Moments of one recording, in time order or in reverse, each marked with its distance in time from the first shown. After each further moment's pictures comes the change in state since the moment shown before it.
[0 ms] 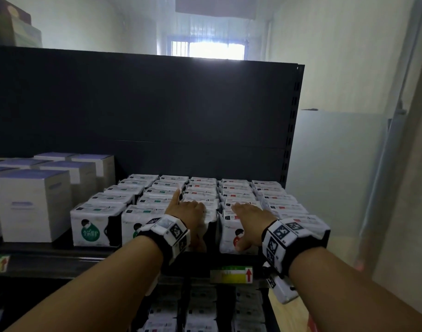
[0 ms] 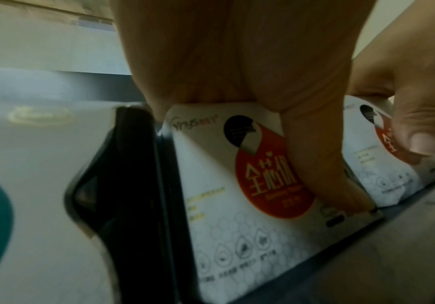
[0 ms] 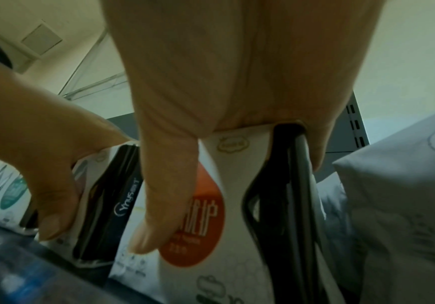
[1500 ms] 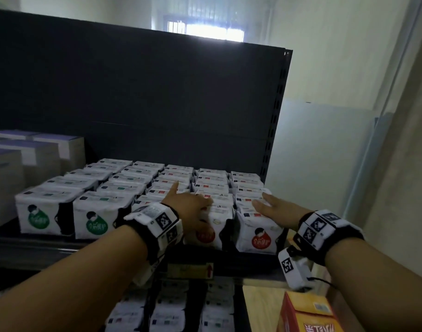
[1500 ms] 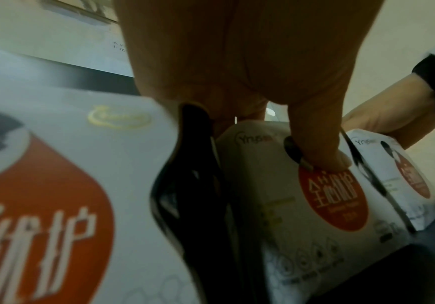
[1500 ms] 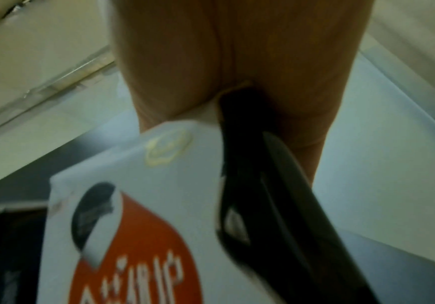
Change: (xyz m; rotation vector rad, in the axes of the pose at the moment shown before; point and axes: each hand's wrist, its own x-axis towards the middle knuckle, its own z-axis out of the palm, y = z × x) left_hand 0.027 0.065 -0.020 -0.192 -0.088 0.118; right_hand -0.012 0.141 0.005 0.544 -0.030 0.246
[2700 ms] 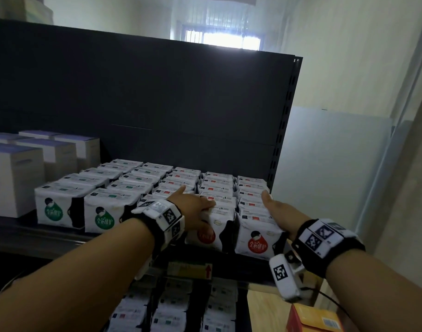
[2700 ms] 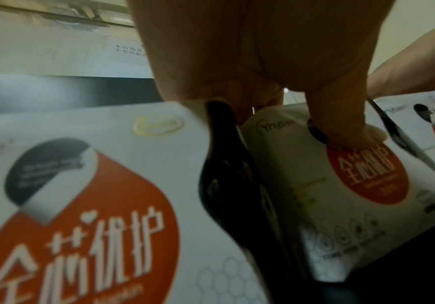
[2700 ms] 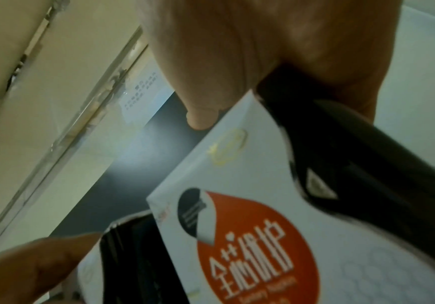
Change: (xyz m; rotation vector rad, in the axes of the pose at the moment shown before) left_hand 0.003 -0.001 -0.001 0.027 -0.066 -0.017; right_hand -0.007 -0.013 0.003 0.292 0.056 0.054
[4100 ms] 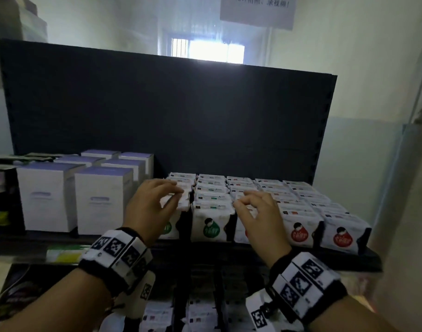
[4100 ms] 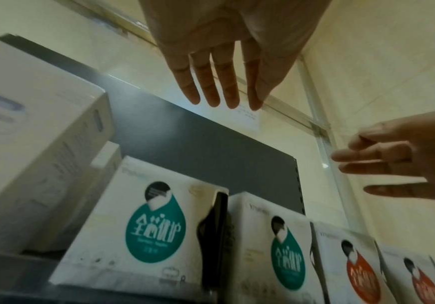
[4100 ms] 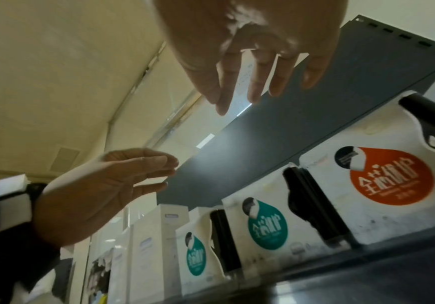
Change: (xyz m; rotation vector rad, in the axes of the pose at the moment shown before) left_hand -0.202 -0.229 0.009 -0.507 0.934 -0.063; right_hand -0.130 -0.207 0.221 0.165 0.558 -0.532
